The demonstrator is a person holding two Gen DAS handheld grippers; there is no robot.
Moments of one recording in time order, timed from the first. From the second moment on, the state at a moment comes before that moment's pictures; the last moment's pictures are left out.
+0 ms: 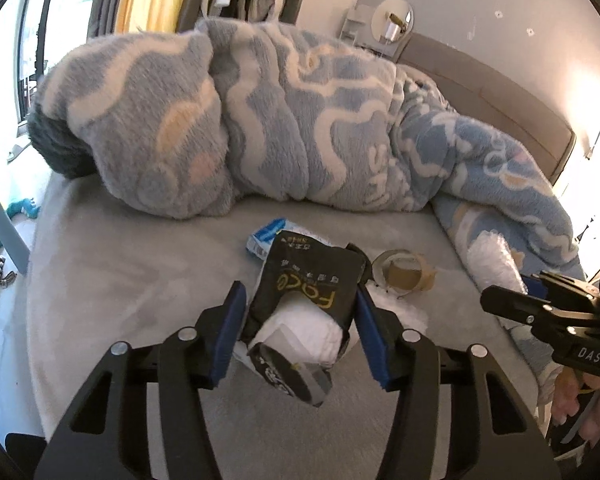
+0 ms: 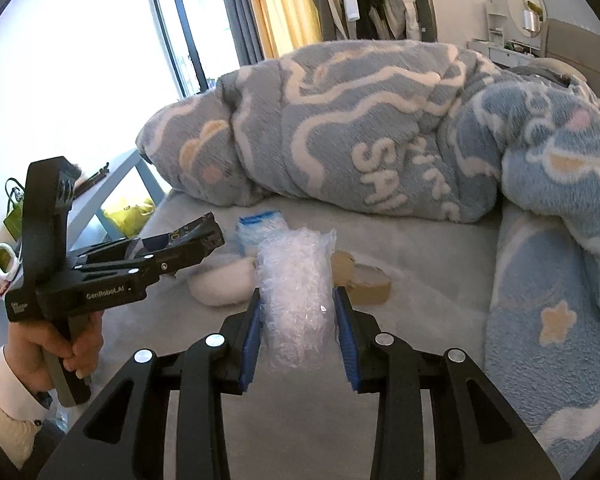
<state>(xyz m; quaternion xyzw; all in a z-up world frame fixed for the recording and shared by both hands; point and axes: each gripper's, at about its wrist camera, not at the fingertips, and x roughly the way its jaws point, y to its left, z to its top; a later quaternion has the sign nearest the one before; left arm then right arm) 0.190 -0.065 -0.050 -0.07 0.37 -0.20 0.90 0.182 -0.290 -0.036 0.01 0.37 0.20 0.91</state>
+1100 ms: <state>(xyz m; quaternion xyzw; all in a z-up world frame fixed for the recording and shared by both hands) 0.086 0.048 -0.021 -0.09 0.36 -0.06 0.93 0.135 -0.177 -0.028 0.00 0.37 0.28 0.89</state>
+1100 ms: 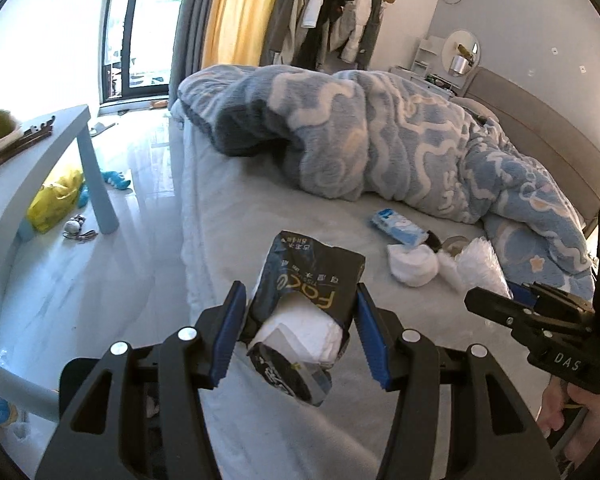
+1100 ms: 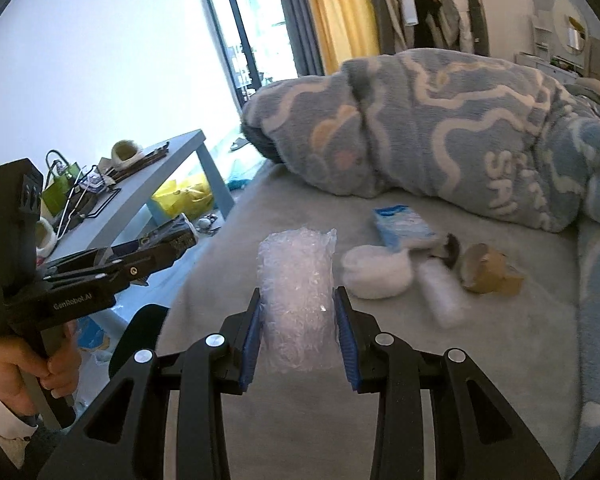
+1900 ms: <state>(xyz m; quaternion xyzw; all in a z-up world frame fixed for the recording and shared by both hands) 0.053 0.187 -0.069 -0.12 0.42 0.03 0.90 0.122 -0.014 -0.033 -0.04 0.37 0.37 0.85</state>
